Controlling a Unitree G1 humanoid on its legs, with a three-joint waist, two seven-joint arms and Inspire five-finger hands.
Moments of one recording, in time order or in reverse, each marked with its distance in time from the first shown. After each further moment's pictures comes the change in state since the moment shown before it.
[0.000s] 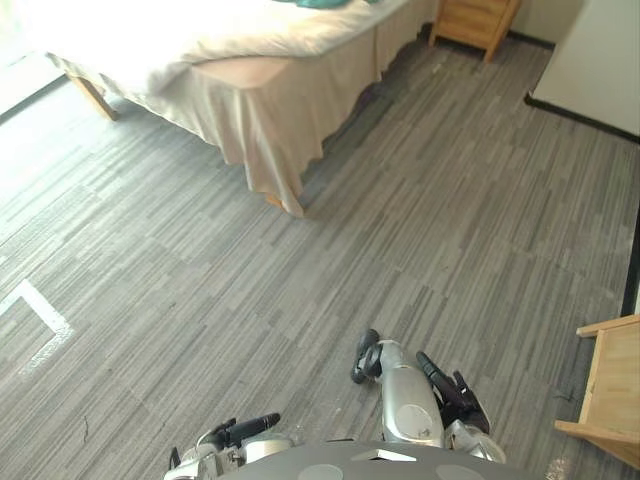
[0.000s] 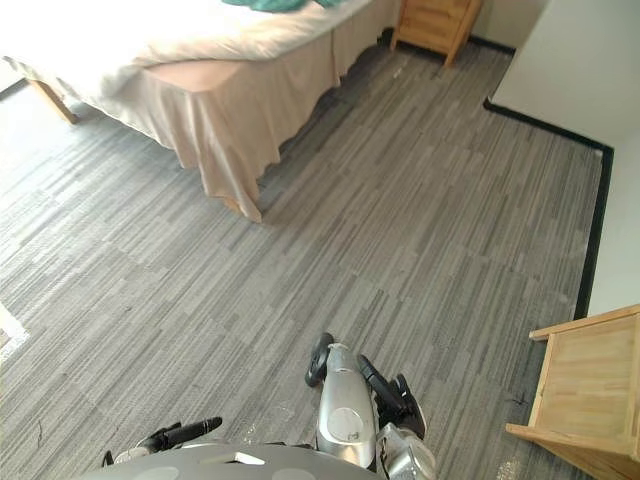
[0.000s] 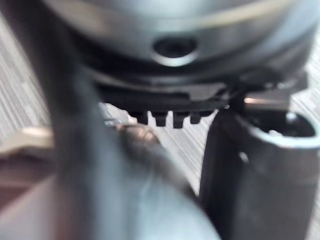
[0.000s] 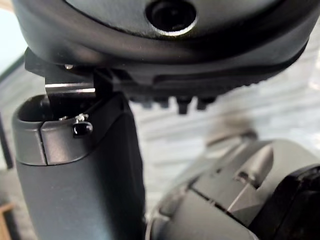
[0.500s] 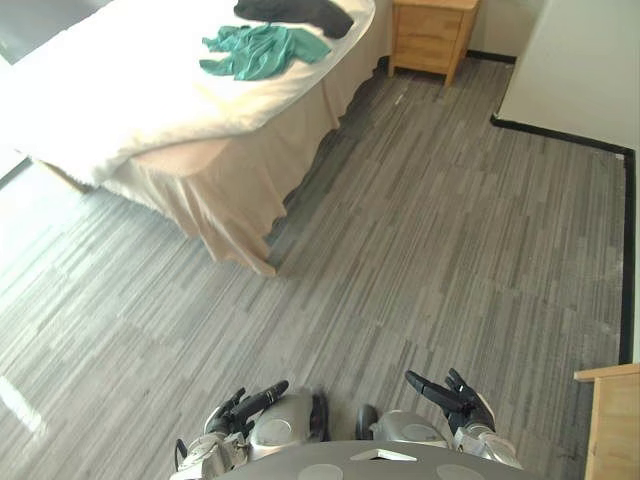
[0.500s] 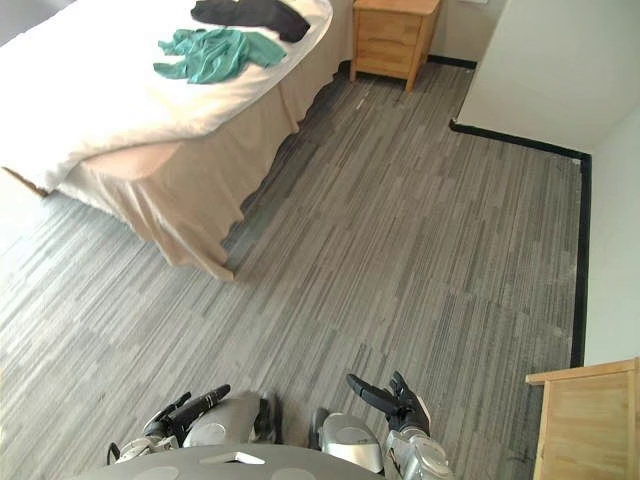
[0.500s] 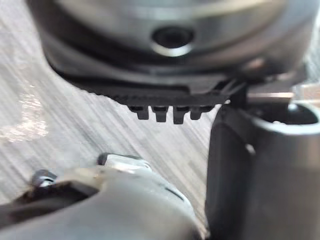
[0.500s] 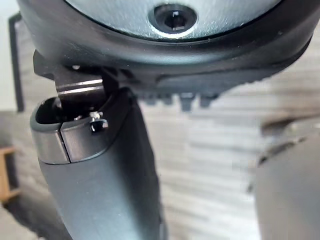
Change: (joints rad) left arm 0.063 -0.058 0.071 -0.171 -0.023 -0.102 -0.052; right arm -0.005 -0.096 0.133 0.058 -0.226 -0.033 0.066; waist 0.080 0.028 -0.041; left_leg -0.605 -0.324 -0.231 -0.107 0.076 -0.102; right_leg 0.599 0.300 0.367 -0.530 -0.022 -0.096
